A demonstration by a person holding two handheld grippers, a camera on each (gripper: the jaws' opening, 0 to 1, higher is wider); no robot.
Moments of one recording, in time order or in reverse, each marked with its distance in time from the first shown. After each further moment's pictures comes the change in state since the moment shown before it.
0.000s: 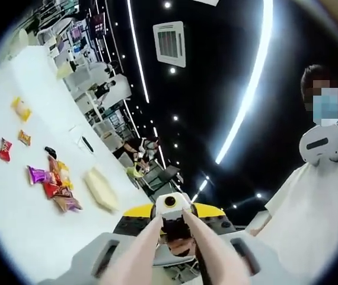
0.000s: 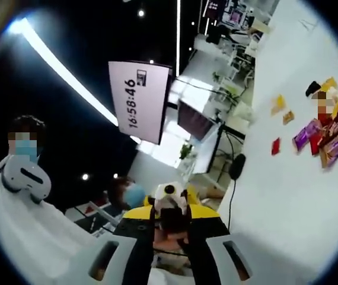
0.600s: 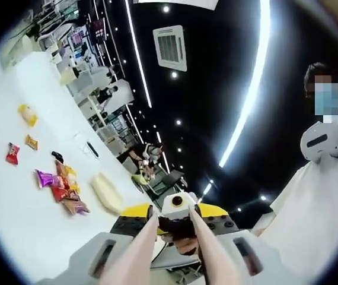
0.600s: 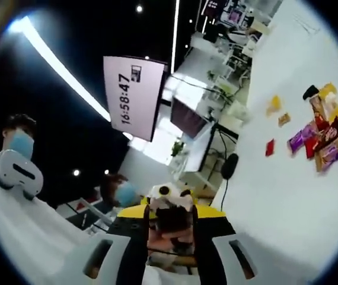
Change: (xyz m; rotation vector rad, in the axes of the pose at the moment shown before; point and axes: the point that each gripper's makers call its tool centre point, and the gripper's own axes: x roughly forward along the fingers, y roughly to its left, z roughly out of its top) left arm -0.015 0.015 0.005 0.016 -0.043 0.049; right arm -0.001 -0.010 0.000 -0.030 0.015 -0.088
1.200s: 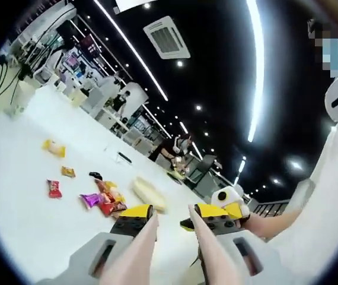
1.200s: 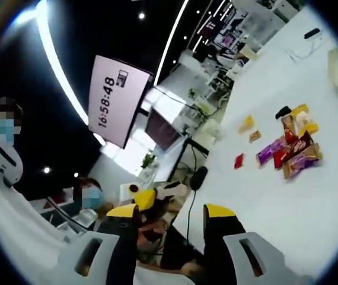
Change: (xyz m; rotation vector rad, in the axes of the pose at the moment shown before) left arm -0.023 0.044 0.012 0.279 0.102 0.216; right arm -0.004 -0.034 -0.008 -0.142 -0.093 -0.230
